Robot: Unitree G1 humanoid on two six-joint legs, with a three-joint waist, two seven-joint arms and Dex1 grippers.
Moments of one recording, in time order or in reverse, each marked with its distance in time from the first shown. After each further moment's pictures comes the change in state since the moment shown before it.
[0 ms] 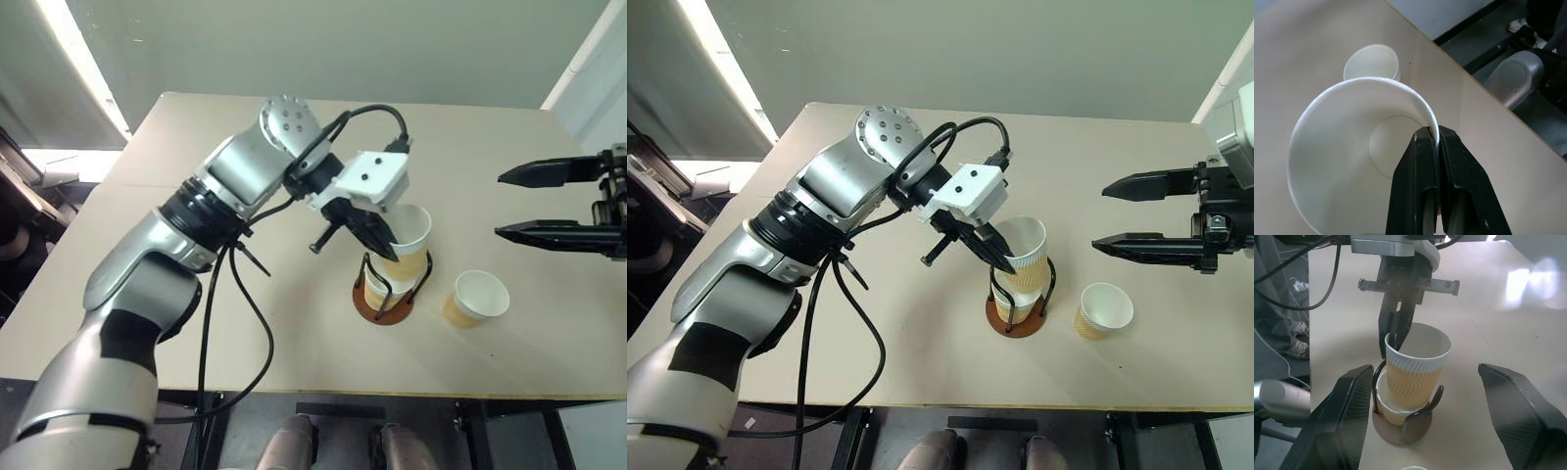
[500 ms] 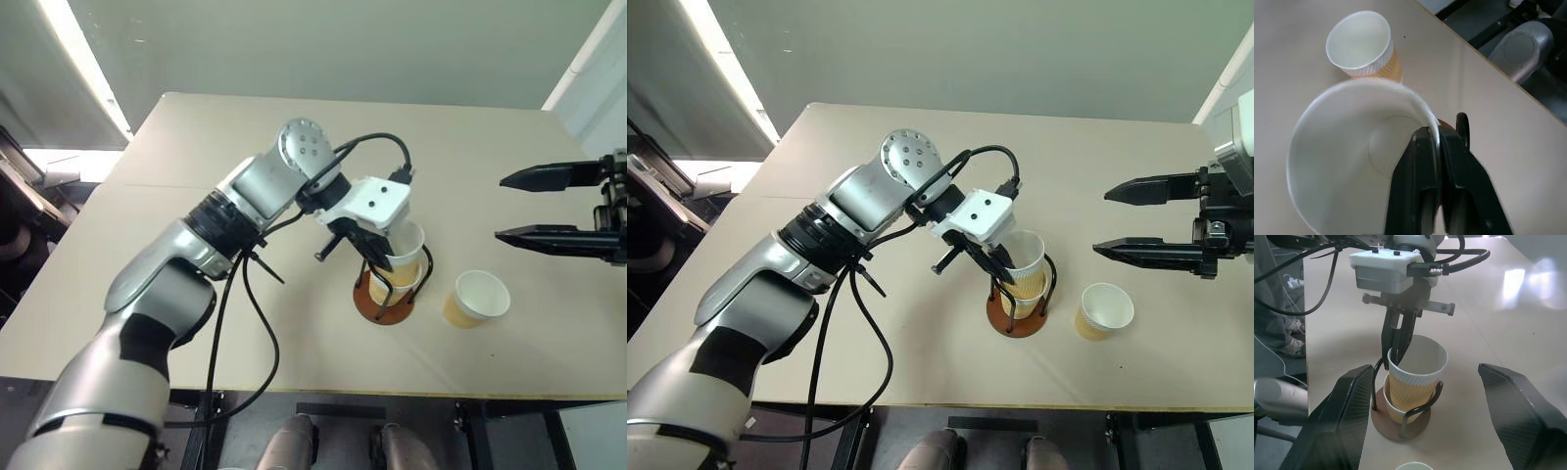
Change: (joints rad) left arm 0.039 -0.068 -0.033 0.089 0.140 -0.108 0.000; right arm 0.045 -0.019 -0.026 -0.020 0.012 -0.012 -0.018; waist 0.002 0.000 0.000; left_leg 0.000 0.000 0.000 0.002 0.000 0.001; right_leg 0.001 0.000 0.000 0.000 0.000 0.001
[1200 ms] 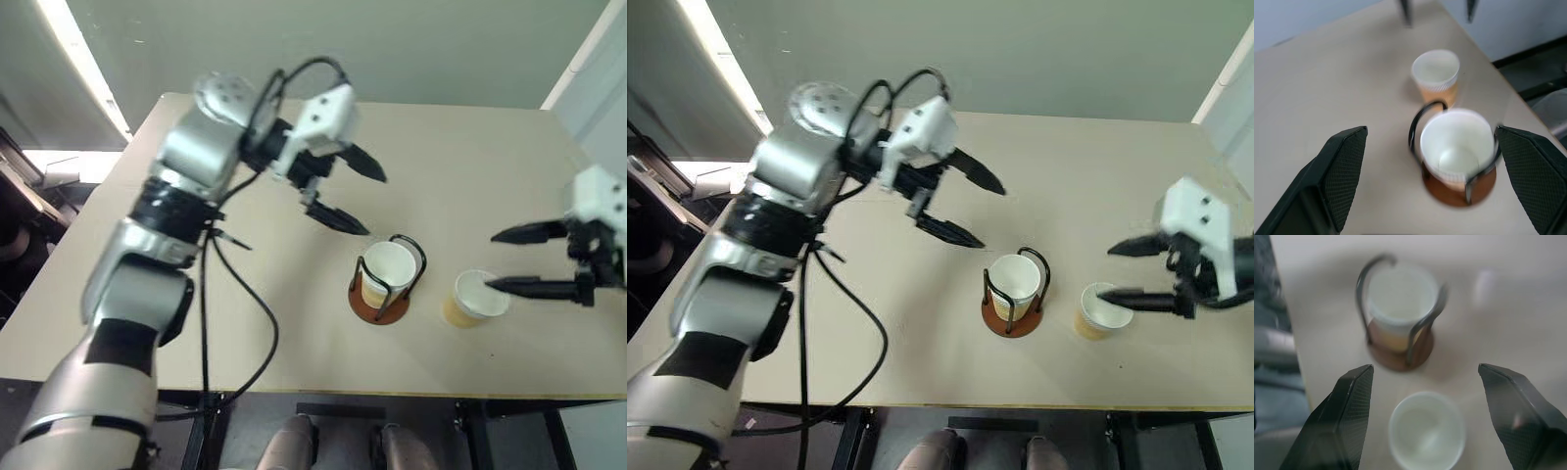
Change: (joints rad) left arm 0.070 0.140 0.380 -0.052 -0.038 0.257 -0.002; right arm 0.327 -0.077 0.048 -0.131 -0.193 -0.060 -0.021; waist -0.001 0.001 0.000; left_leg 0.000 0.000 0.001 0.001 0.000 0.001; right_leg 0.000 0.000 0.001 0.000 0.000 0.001
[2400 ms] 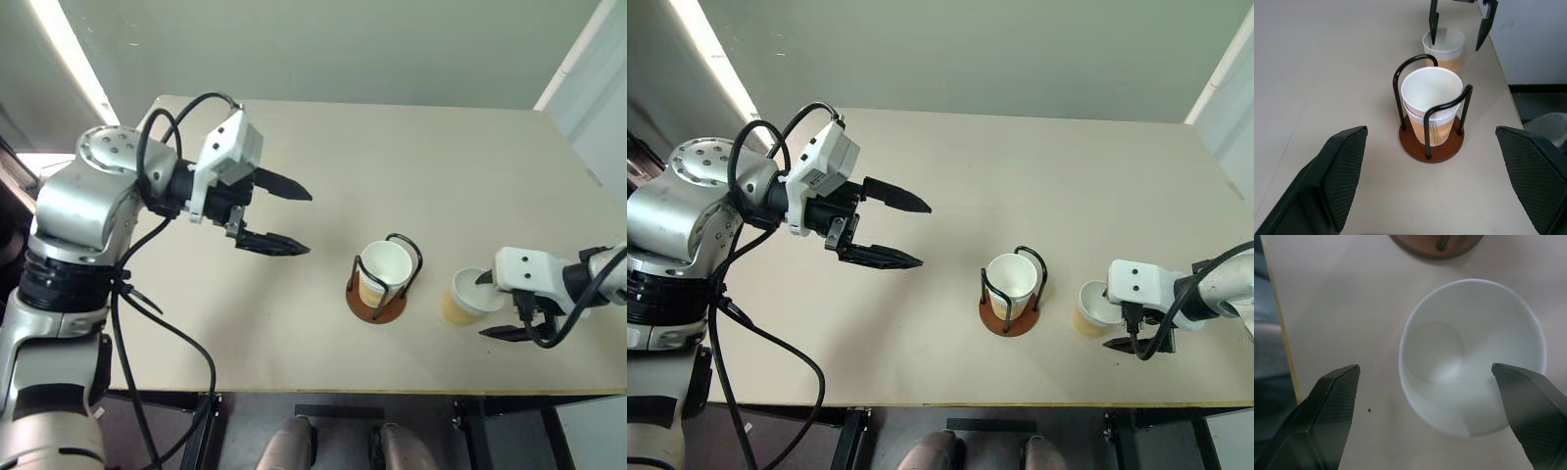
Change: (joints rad) left arm 0.335 0.268 0.219 -0.434 -0.151 0.344 0.141; right arm -0.077 0.034 0.472 0.159 -0.446 -0.345 0.077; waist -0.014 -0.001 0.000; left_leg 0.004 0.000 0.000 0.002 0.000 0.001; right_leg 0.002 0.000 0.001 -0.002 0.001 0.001
